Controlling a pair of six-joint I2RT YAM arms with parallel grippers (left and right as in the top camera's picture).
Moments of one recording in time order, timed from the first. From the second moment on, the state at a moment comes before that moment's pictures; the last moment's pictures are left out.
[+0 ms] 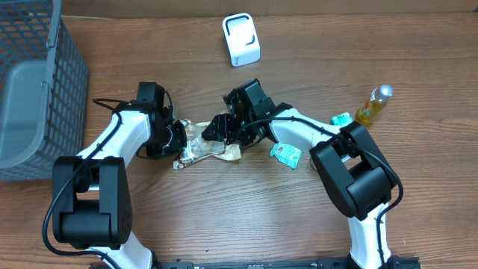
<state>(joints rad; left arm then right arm) -0.06 1.83 1.09 -0.75 0.23 -0.26 0.58 2.14 1.33 -0.19 -0.67 0.67</state>
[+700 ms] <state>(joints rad) -0.06 1.83 1.09 -0.75 0.18 -0.26 0.58 2.15 1.27 -0.04 -0.71 0.75</state>
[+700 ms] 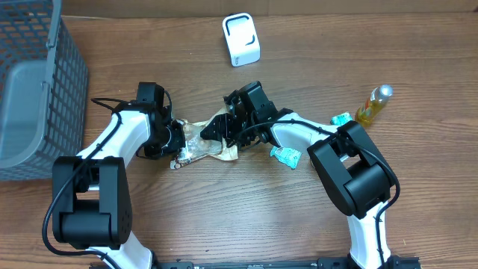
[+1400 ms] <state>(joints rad) -0.06 1.83 1.09 -0.75 0.18 -0.26 0.58 2.15 1.26 0.03 -0.69 0.83</state>
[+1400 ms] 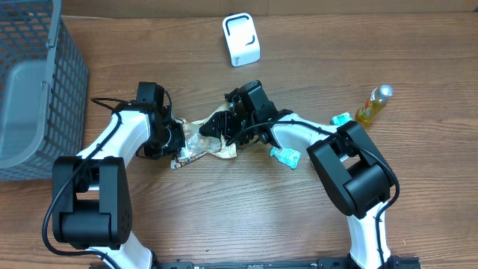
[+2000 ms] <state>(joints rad) -0.06 1.83 1.09 -0.74 0.17 -0.26 0.58 2.15 1.26 0.06 -0.70 0.83</state>
